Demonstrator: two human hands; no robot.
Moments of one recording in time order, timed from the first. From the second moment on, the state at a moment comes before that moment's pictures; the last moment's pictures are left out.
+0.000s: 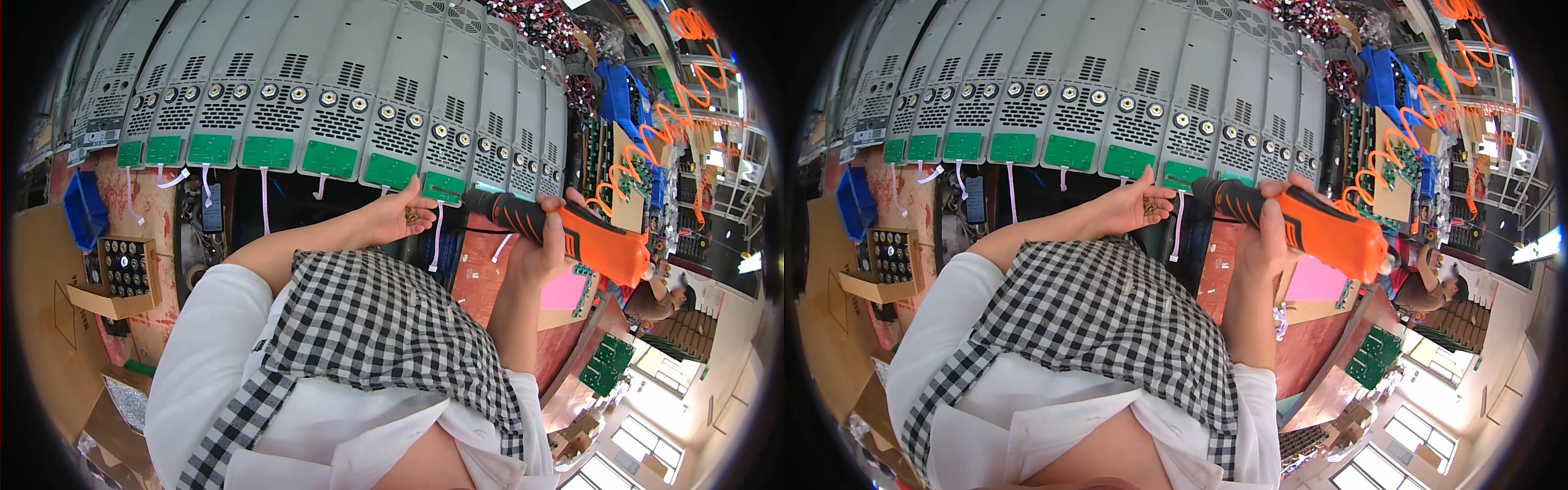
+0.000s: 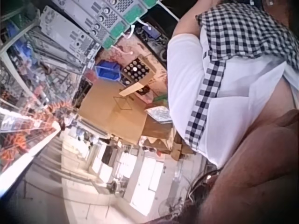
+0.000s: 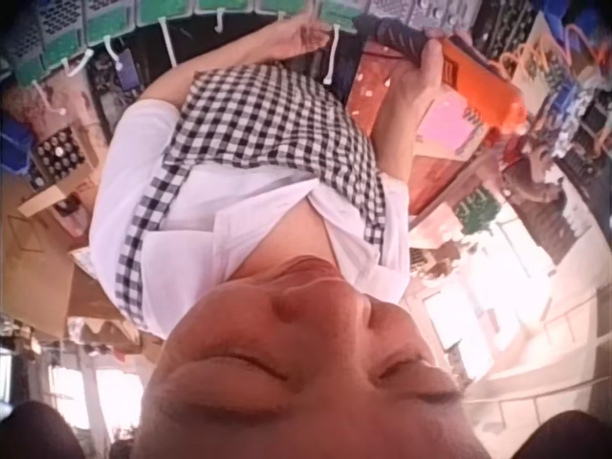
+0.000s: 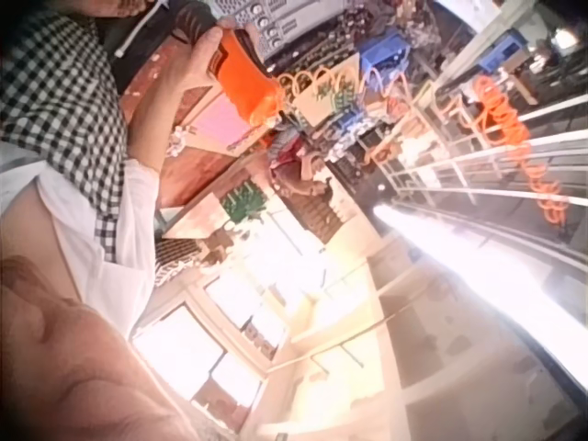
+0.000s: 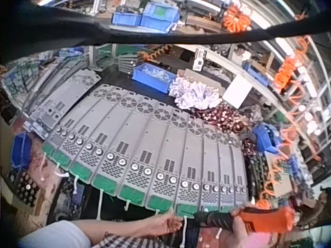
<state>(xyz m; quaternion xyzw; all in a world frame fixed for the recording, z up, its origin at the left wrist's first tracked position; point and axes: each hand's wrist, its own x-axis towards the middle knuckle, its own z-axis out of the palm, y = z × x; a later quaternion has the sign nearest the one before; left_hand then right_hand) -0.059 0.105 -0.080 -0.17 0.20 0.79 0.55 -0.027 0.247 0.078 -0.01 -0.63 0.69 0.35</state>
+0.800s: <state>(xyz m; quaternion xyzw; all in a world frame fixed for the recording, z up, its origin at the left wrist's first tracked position) -0.050 0.141 -0.122 -0.26 0.25 0.81 0.46 -0.076 0.228 0.053 0.09 -0.69 0.67 0.25</state>
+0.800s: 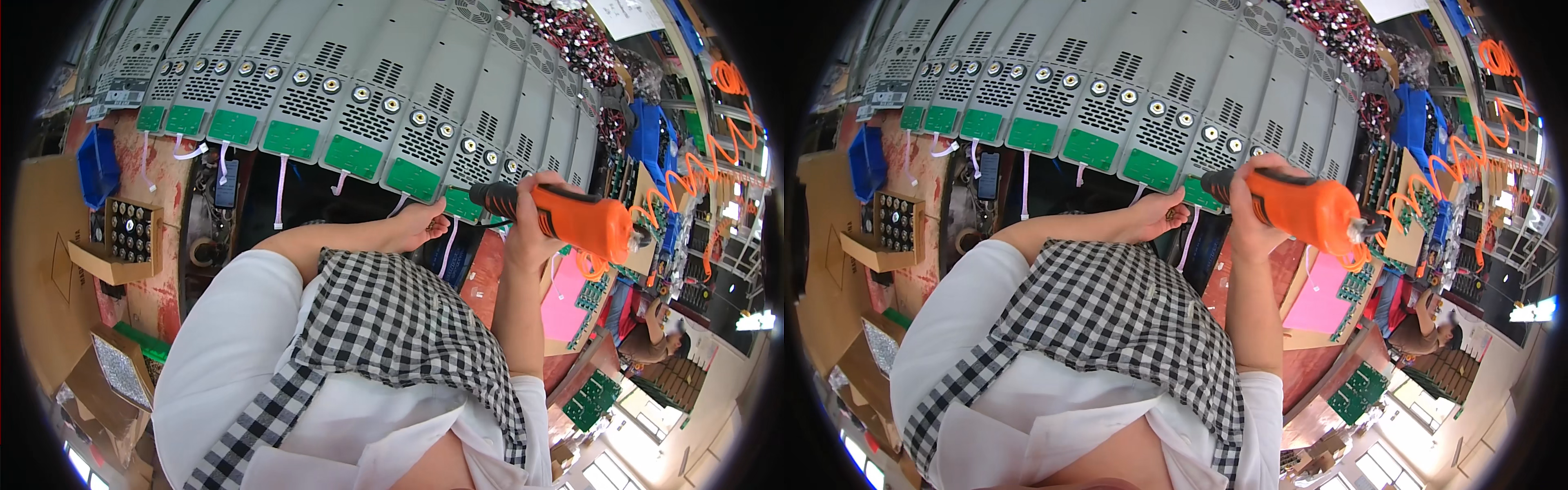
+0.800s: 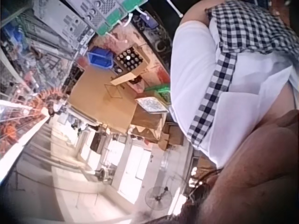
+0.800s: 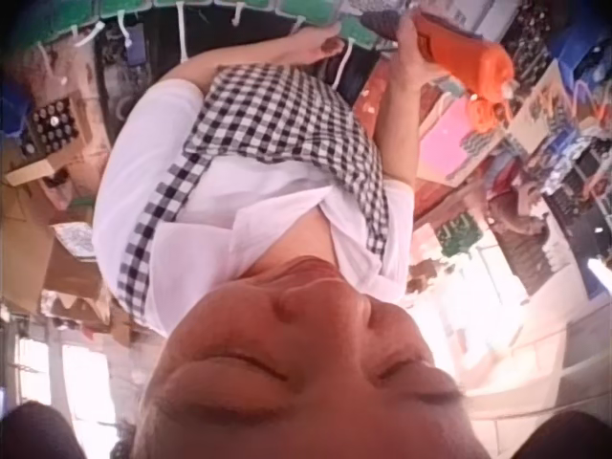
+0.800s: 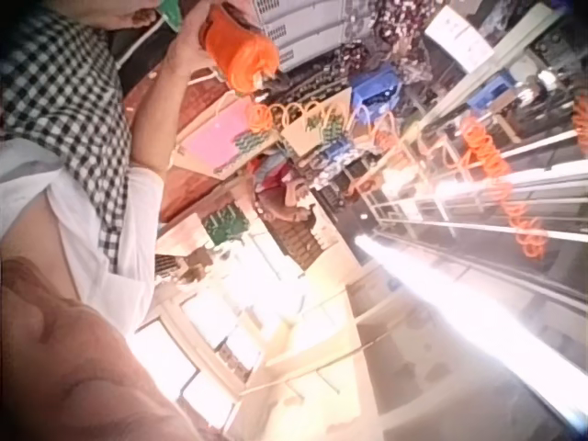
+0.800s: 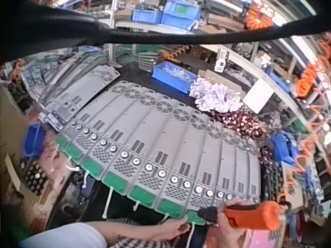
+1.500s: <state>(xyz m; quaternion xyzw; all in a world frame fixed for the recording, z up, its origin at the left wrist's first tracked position) -0.031 0.087 -0.062 -0.08 0.40 0.81 0.42 -0.011 0.259 0.084 0.10 -0.57 0.77 0.26</state>
